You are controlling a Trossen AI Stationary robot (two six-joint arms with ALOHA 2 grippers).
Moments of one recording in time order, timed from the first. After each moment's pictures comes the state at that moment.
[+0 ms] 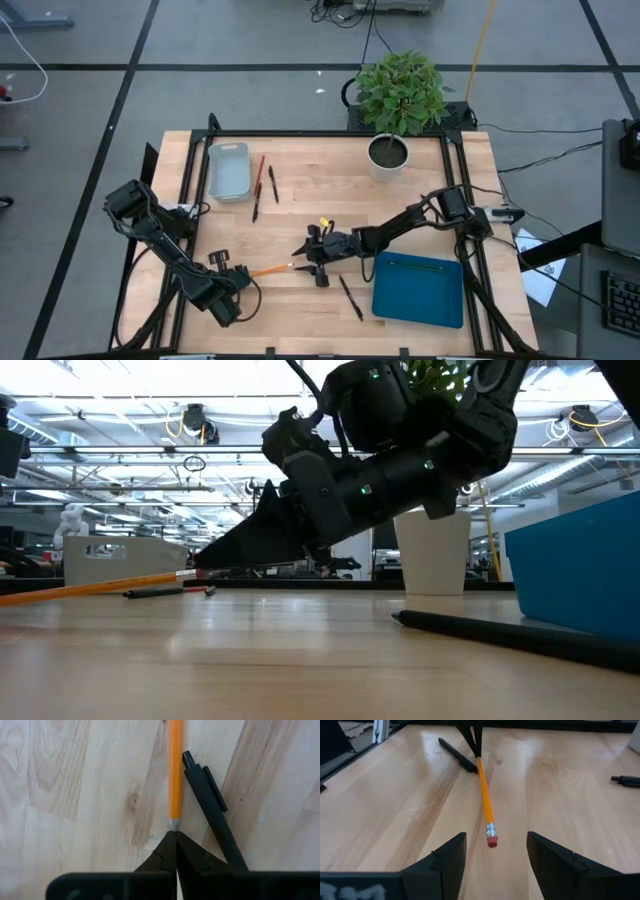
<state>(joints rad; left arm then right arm) -0.86 1.68 0.87 -0.83 -0.19 -1.13 0.20 2.18 1.09 0.69 -0.01 0.04</state>
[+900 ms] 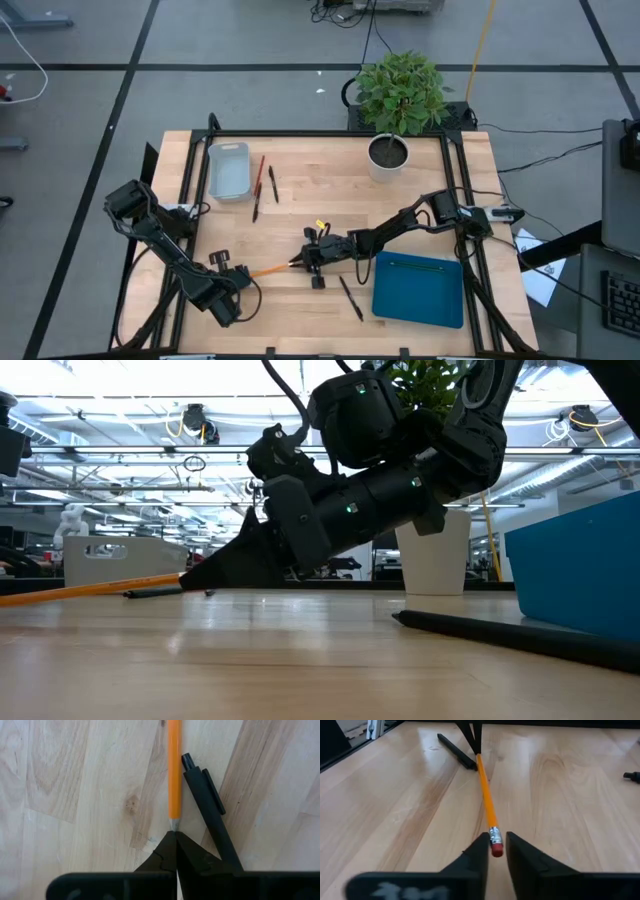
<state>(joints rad) -0.86 1.68 0.87 -0.83 -0.20 -1.13 0.20 2.25 1.14 0.72 0.00 0.04</state>
